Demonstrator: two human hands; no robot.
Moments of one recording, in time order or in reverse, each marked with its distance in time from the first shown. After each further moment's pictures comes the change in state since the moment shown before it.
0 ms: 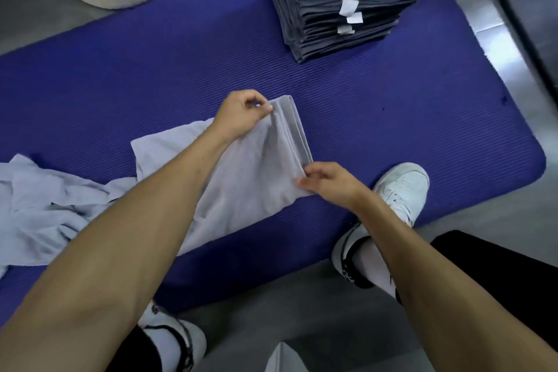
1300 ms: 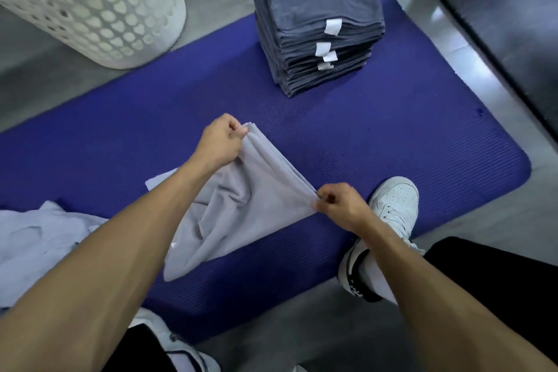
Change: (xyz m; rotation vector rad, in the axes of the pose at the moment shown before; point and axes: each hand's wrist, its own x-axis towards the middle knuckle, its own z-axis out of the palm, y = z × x) left_hand -0.024 0.040 -0.040 0.299 0.102 -0.066; right_hand -0.027 0.010 -0.010 -0.216 0.223 -0.117
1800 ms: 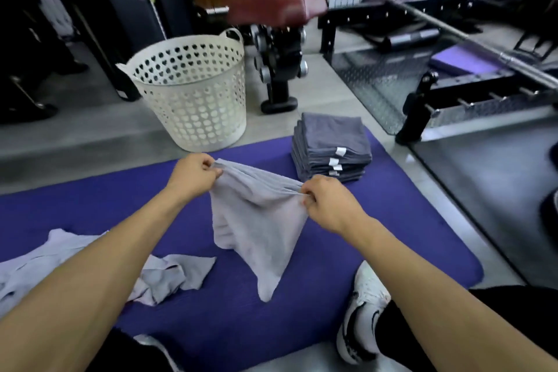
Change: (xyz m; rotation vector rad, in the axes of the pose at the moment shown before) left_hand -0.151 0.029 -0.193 -0.025 0.315 0.020; right_hand -0.108 -0.214 -0.045 -0.622 0.322 -0.575
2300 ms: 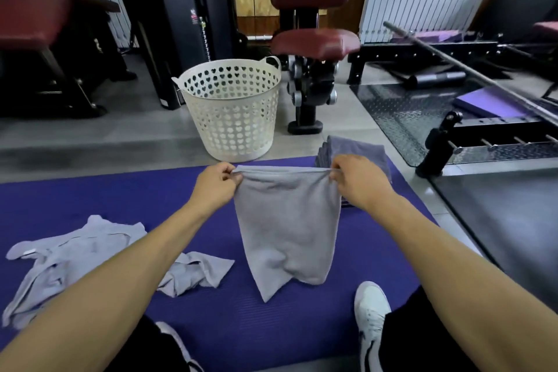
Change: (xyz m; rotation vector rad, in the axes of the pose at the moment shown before) left_hand -0.059 -0.007 -0.030 -0.284 0.098 -0.044; right_hand 0.021 -0.041 -0.063 -0.198 0.099 -0.021
